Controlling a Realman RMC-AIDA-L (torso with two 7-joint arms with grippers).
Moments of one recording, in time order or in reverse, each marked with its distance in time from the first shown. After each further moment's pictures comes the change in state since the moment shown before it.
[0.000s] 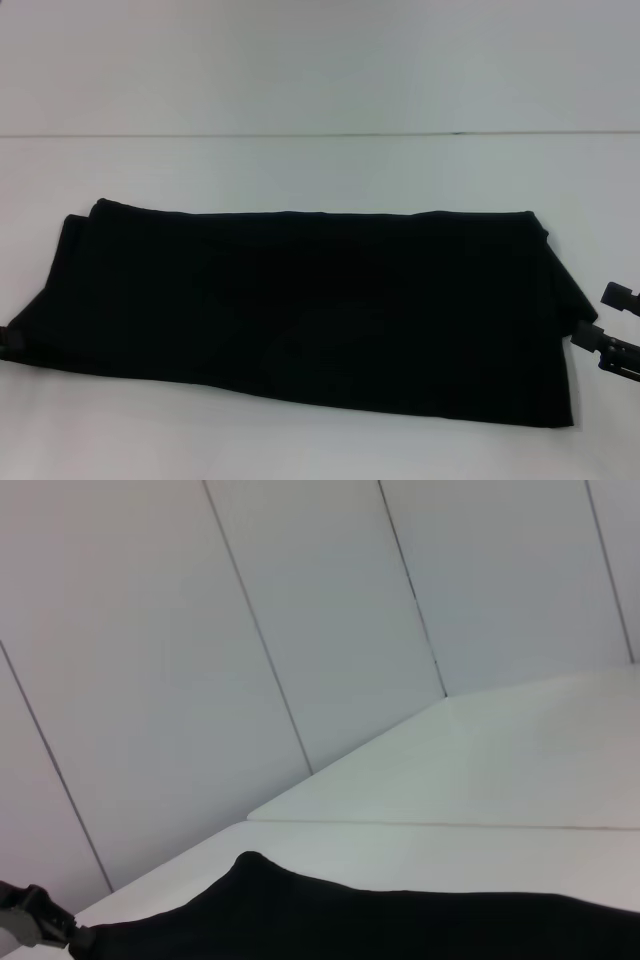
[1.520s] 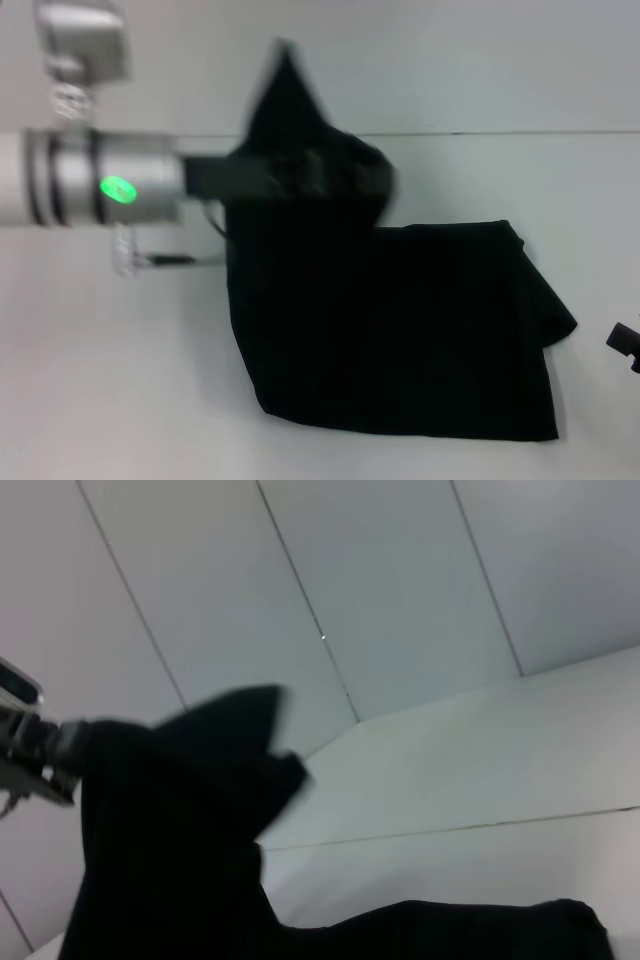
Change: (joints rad) left arm -0.332 -0.170 0.378 -0.092 -0.555 0.189 -0.008; right arm -0.060 0.001 0.088 0.041 0.011 0.030 0.007
